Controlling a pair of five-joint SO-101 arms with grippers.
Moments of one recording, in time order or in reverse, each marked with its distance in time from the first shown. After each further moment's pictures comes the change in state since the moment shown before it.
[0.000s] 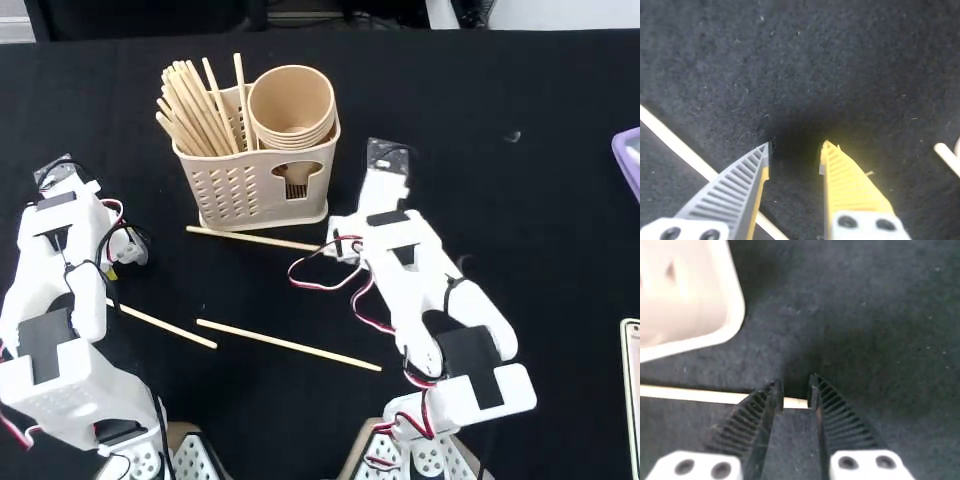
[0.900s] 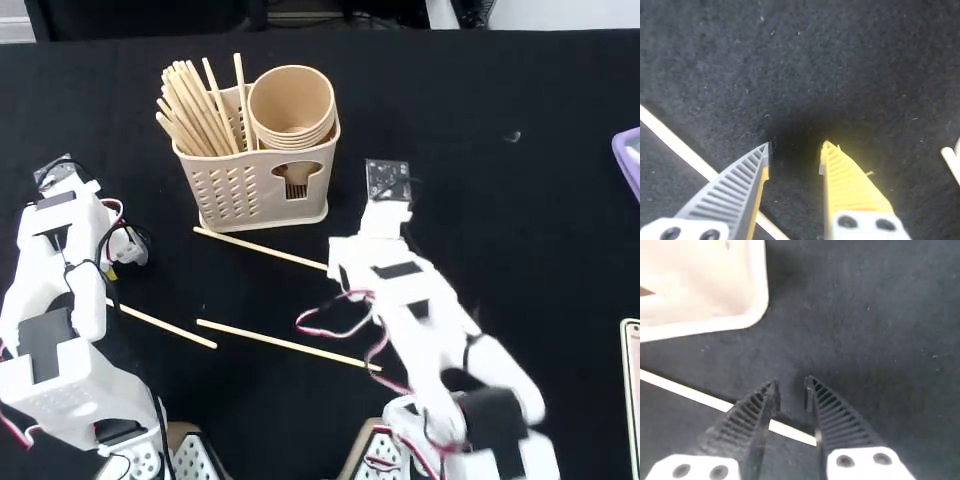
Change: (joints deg) left arm -0.2 0.0 -0.4 0.4 0.0; right arm -0.7 -16.4 20.8 -18.3 5.5
